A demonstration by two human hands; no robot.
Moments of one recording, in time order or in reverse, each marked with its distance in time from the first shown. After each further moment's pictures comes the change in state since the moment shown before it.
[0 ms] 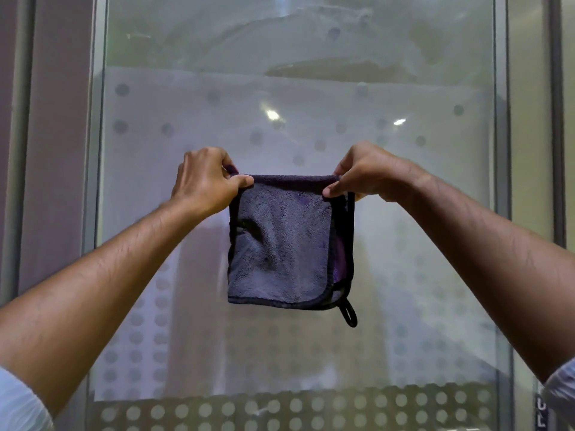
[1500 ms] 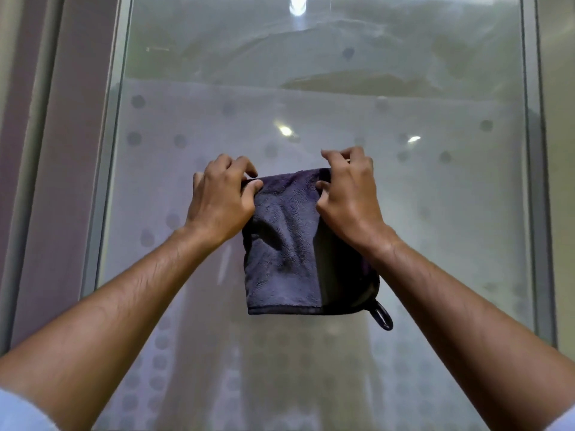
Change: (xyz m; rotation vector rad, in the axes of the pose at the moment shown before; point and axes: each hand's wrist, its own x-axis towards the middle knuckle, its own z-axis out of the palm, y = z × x) left_hand 0.000 -0.014 0.025 0.034 0.176 0.200; right_hand 0.004 -0.016 0.071 -0.200 0.624 -0.384
